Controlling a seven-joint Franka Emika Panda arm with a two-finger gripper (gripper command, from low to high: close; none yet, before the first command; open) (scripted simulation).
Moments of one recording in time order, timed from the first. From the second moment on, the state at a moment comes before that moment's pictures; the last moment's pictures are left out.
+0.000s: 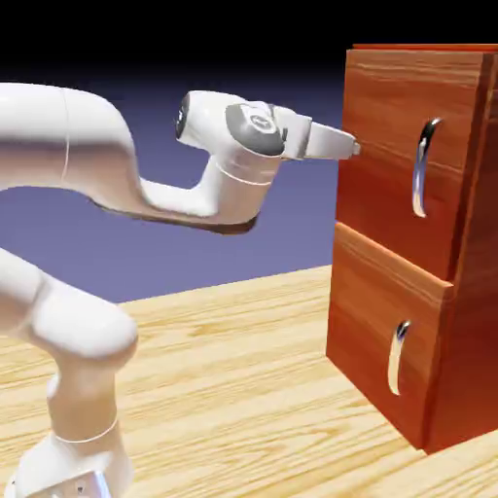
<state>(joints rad) 0.61 -0.82 -0.68 -2.44 -1.75 3.02 2.01</state>
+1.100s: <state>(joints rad) 1.09 -0.90 -1.14 -2.14 -2.72 2.95 2.72</state>
